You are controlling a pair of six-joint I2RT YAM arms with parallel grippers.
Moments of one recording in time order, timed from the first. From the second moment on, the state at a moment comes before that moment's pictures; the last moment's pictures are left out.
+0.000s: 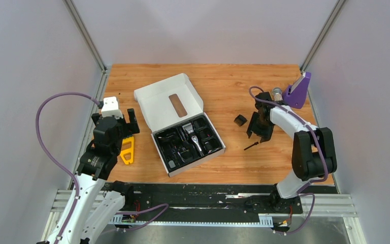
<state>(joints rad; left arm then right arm) -0.28 0.62 0.79 -0.51 -0.41 -0.16 0.18 1.63 1.08 -0.80 0.06 0.51</state>
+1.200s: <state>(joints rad) -0.28 0.61 0.79 -0.51 -0.41 -0.16 0.17 1.67 1.00 -0.78 0.19 1.01</state>
